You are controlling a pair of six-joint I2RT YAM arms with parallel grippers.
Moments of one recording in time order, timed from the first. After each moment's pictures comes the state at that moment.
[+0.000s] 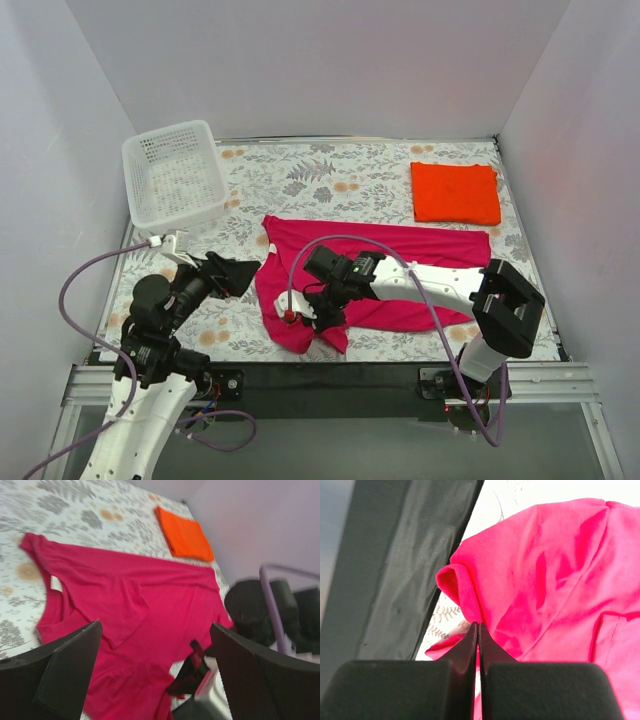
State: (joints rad) left arm -0.27 0.29 0.57 -0.37 0.26 -0.65; right arm 1.14 1.63 1.11 -0.63 -0.56 -0.73
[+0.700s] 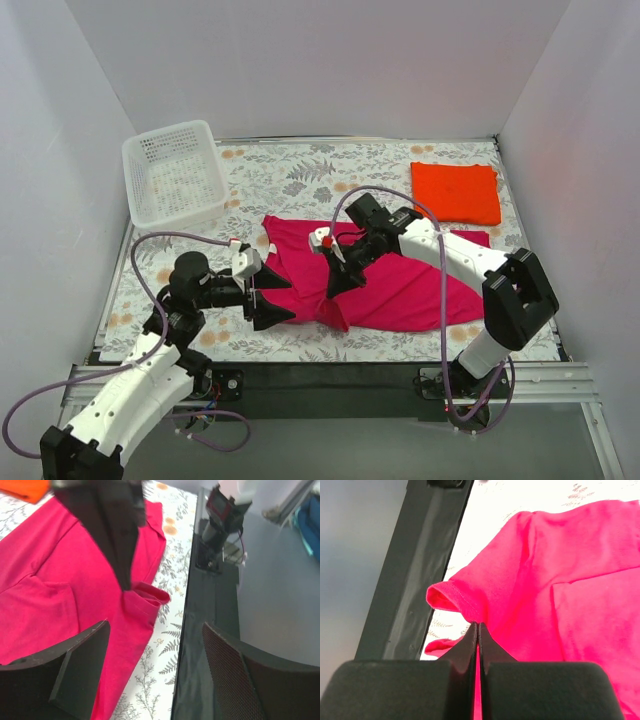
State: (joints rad) left arm -0.42 0.60 0.45 -0.05 0.98 -0.07; right arm 0.75 1.60 1.18 -0.75 -0.99 -0.79
